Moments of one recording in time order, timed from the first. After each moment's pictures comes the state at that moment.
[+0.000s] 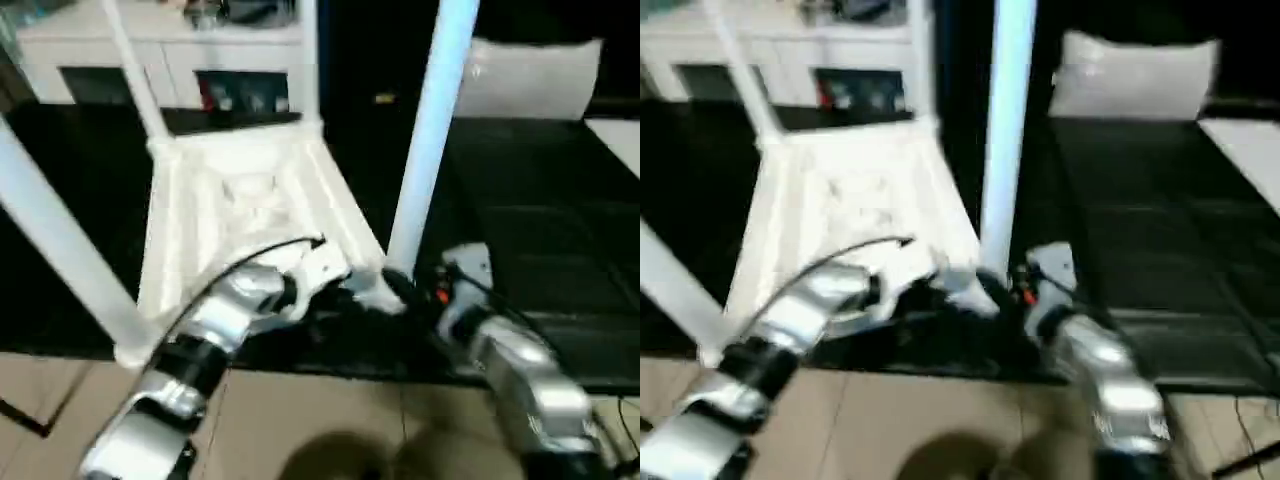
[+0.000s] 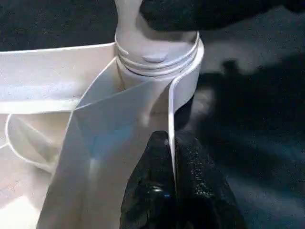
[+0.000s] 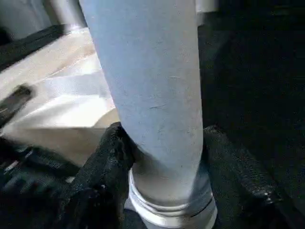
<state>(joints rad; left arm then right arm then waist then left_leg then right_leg) -0.62 0.13 -0.33 0.60 0.11 0.22 -0.91 -0.17 -0.10 -0.04 0.02 0.18 0.42 0.42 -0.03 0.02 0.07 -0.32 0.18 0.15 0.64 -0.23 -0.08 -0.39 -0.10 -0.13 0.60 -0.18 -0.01</state>
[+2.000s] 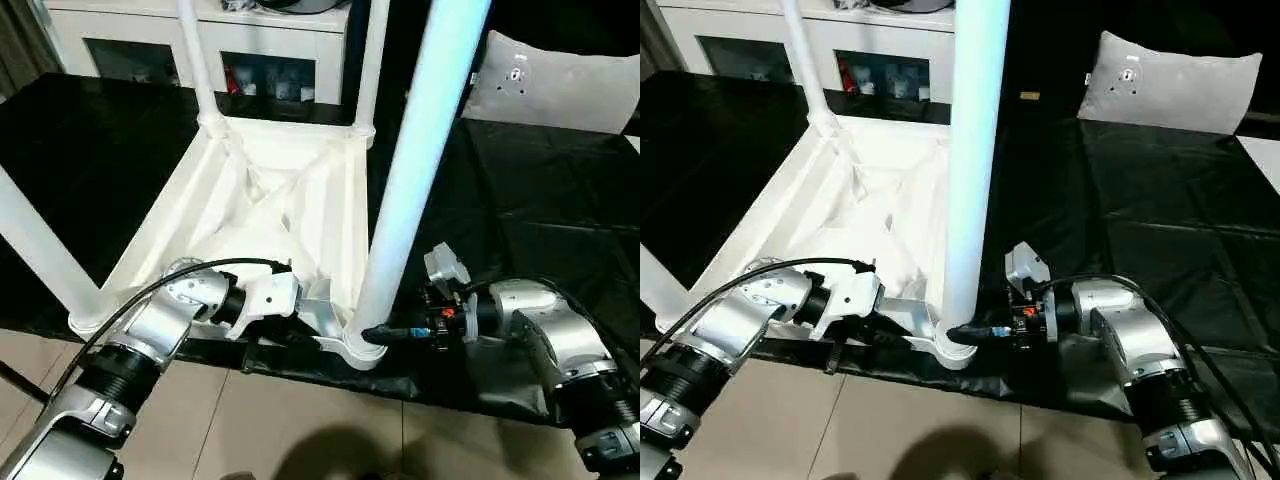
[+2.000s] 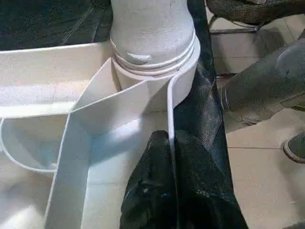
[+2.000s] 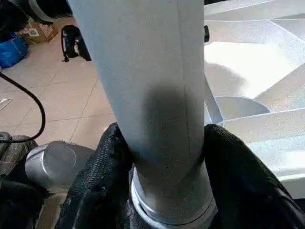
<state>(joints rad) -0.52 0.45 -0.39 0.43 0.01 -0.02 -1.37 -0.41 -0.46 0.20 0.34 0.32 0.24 1.40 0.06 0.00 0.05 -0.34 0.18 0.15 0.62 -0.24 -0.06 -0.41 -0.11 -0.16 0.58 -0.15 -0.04</state>
